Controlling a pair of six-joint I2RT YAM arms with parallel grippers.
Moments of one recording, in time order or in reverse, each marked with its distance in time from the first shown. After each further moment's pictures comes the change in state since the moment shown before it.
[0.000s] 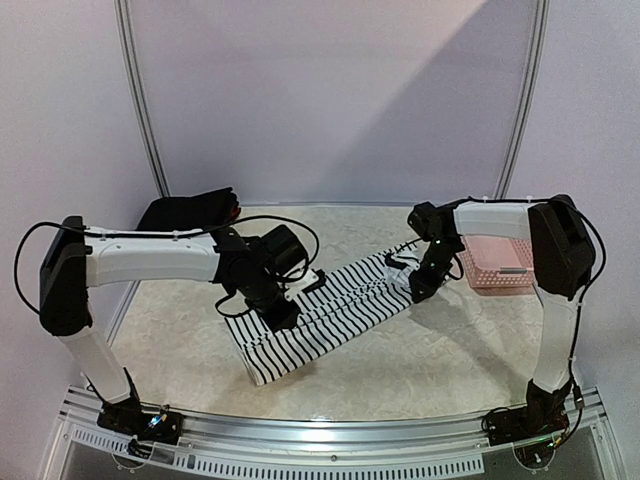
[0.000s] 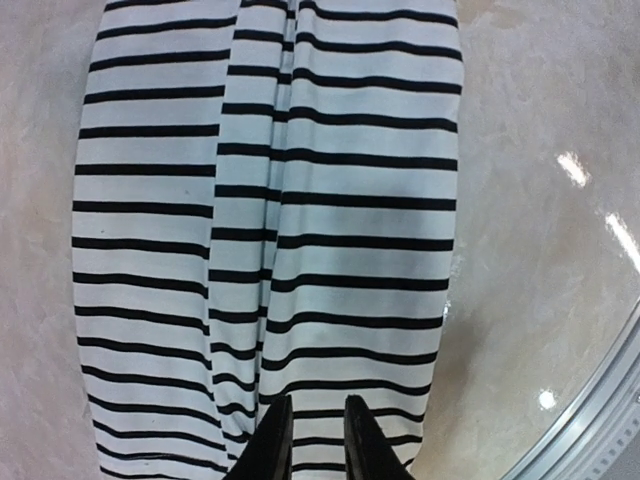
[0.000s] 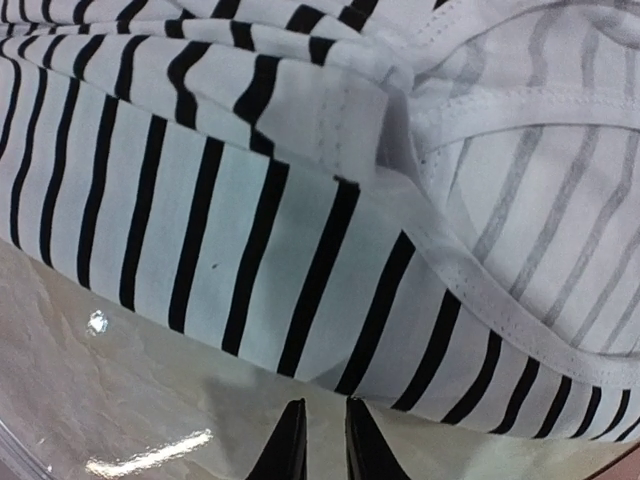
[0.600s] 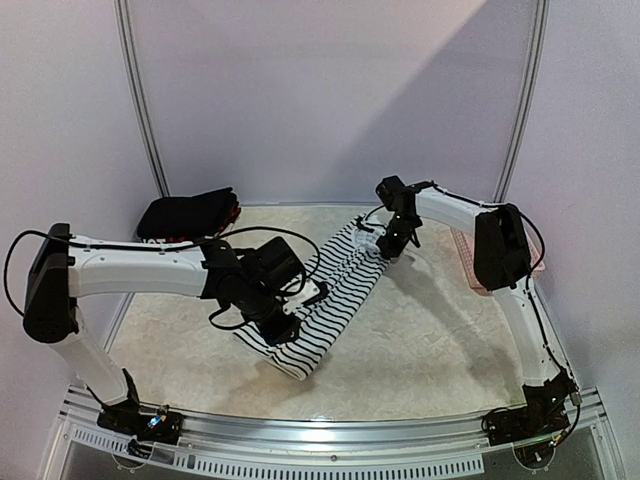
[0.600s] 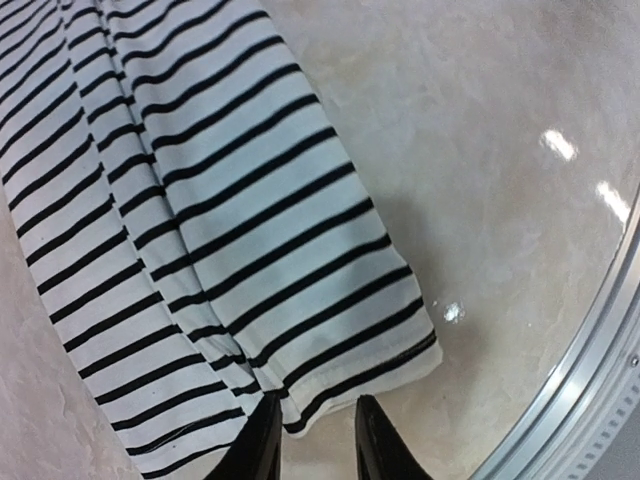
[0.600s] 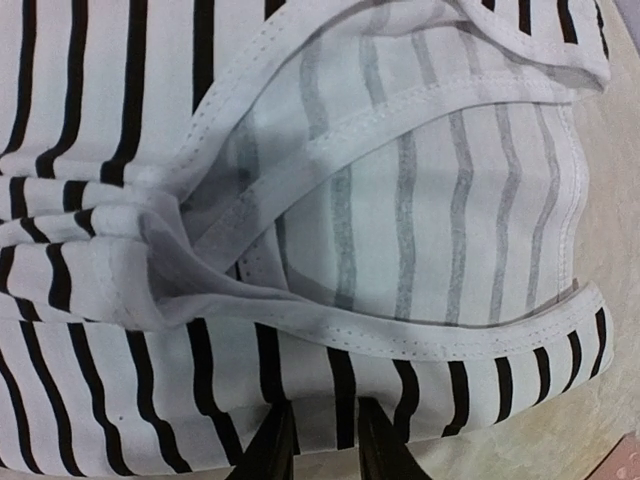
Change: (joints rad) left arm -0.069 -0.083 -0.100 0.064 0.012 0.003; right arm 0.006 0.505 0.768 -0.004 0.193 -0.090
